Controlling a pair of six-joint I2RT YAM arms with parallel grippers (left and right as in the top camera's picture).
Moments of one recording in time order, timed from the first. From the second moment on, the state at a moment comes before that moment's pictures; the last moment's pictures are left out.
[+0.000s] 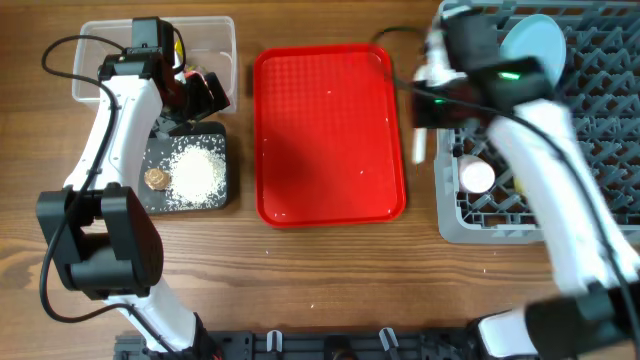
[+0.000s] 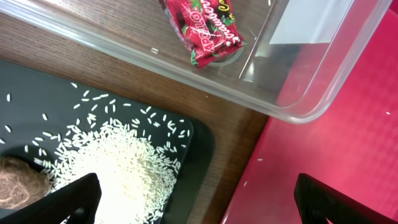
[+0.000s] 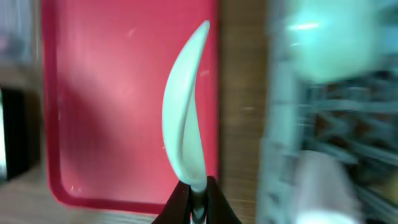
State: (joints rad) left arm 0.03 1.91 1.58 -0.96 0.12 -0.42; right arm 0.23 1.60 1.64 -1.15 -0.05 0.24
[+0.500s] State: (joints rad) left arm 0.03 1.91 1.58 -0.95 0.12 -0.42; right arm -0.72 1.48 1.22 -1.06 0.07 0.71
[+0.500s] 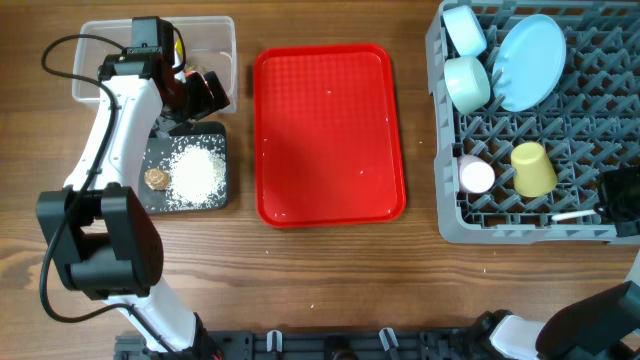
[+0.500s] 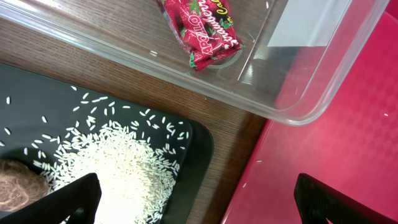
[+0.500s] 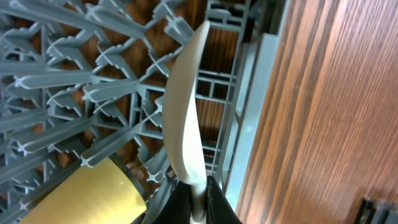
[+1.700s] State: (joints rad) left arm 0.03 1.91 1.58 -0.95 0.12 -0.42; right arm 0.09 1.10 1.50 -1.16 -0.14 0.14
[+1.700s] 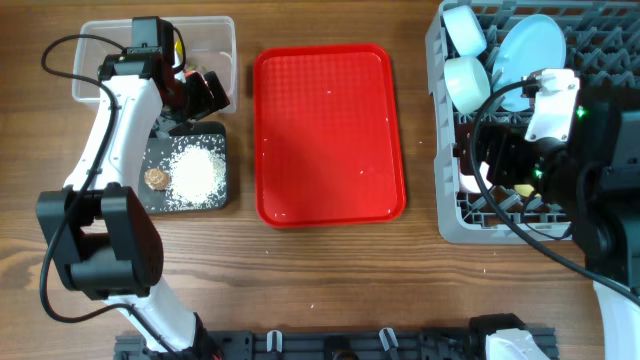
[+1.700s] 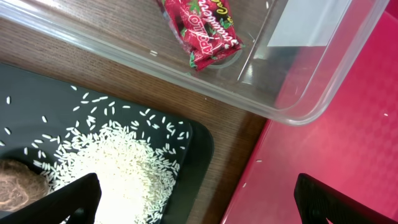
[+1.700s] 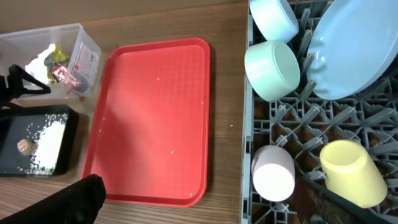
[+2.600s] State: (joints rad) left arm 0.03 1.91 1.57 -0.95 0.11 -0.42; right arm 0.10 0.02 0.06 -0.12 -0.11 0.23
